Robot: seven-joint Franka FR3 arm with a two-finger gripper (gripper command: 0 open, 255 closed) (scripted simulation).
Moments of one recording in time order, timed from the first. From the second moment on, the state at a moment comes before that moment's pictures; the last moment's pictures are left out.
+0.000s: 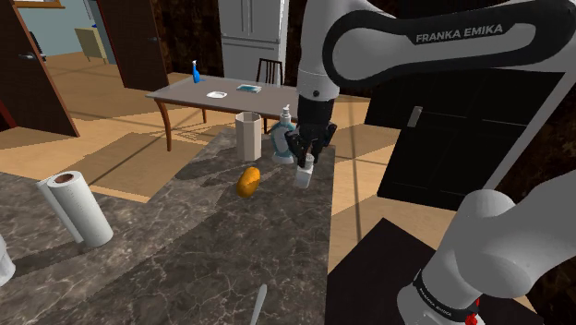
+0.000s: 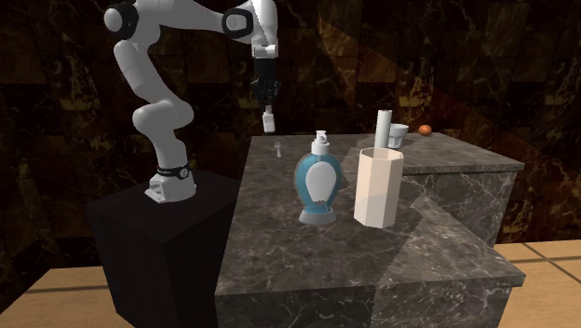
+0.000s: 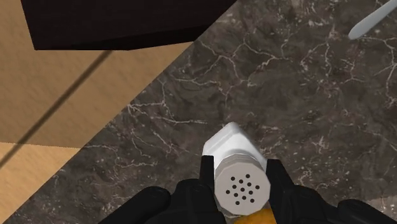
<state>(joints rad) 0.19 -0.50 0.14 -2.29 0.06 1.80 0.47</state>
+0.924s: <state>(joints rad) 0.34 -0.64 0.39 -2.36 0.22 1.74 0.78</state>
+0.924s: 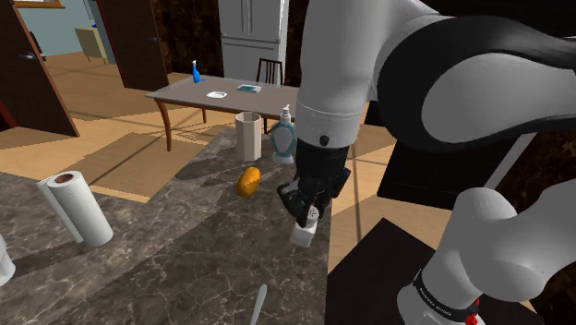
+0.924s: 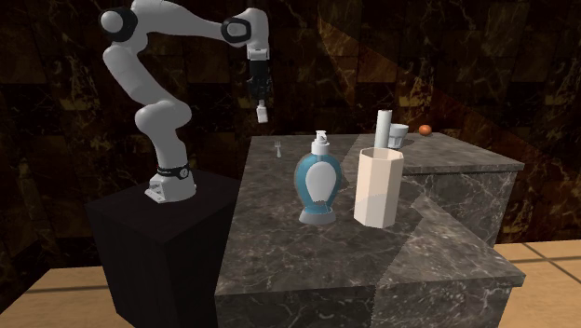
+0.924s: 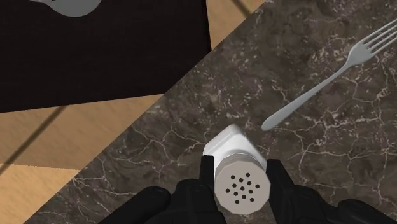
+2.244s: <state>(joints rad) 0.43 -0.56 0.74 -2.26 0.36 1.80 1.16</state>
